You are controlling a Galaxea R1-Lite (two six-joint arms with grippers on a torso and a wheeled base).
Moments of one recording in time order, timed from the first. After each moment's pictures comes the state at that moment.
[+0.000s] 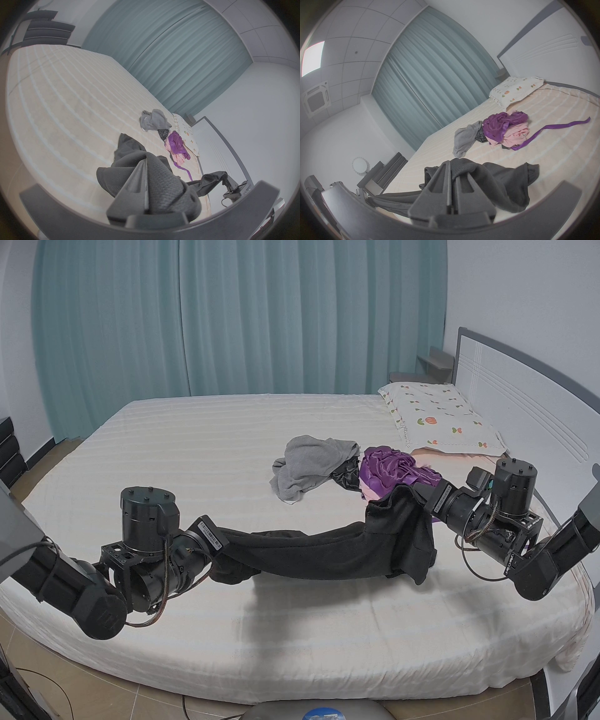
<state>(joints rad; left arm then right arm) -0.47 1.84 -0.64 -0.80 0.18 -0.92 0.37 1.93 -0.72 -1.09 0.01 0.63</state>
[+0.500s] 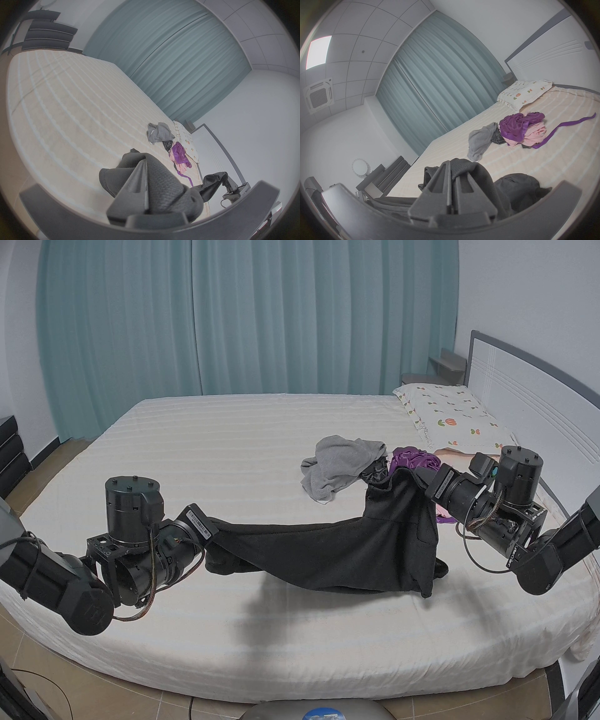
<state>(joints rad) -0.45 1.78 -0.64 -0.78 0.18 -0.91 0.39 1.90 -0.76 -1.08 -0.02 0.61</state>
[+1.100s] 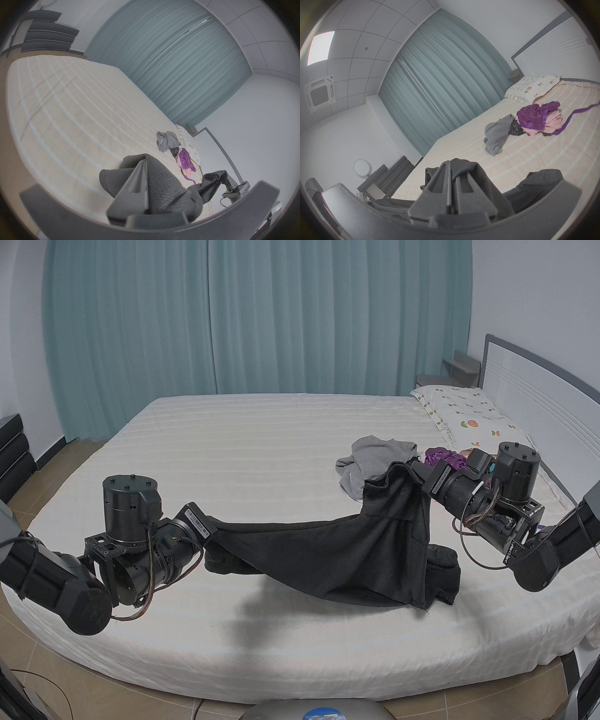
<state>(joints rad) -0.45 1.77 -0.64 -0.78 0.18 -0.91 0.39 1.91 -0.79 -1.08 -0.01 0.62</state>
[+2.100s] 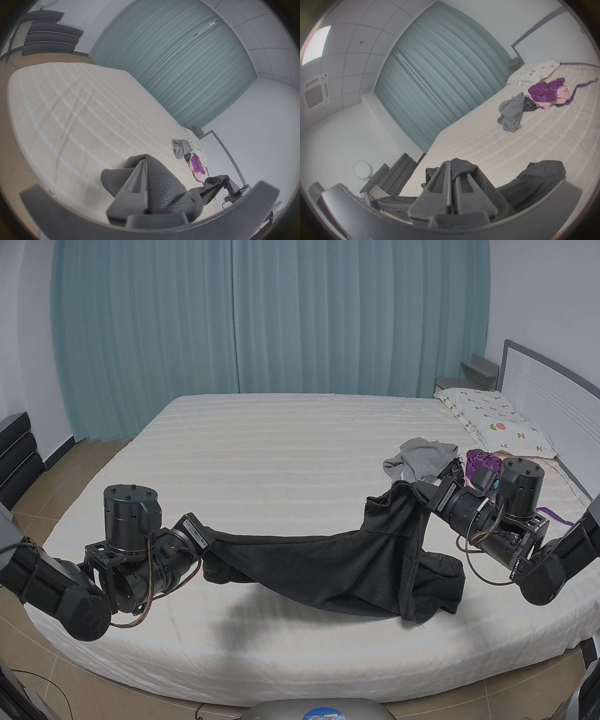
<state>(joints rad) -0.45 1.77 -0.60 -0.78 0.18 -0.92 0.39 1.89 -0.69 -1.10 0.00 0.67</state>
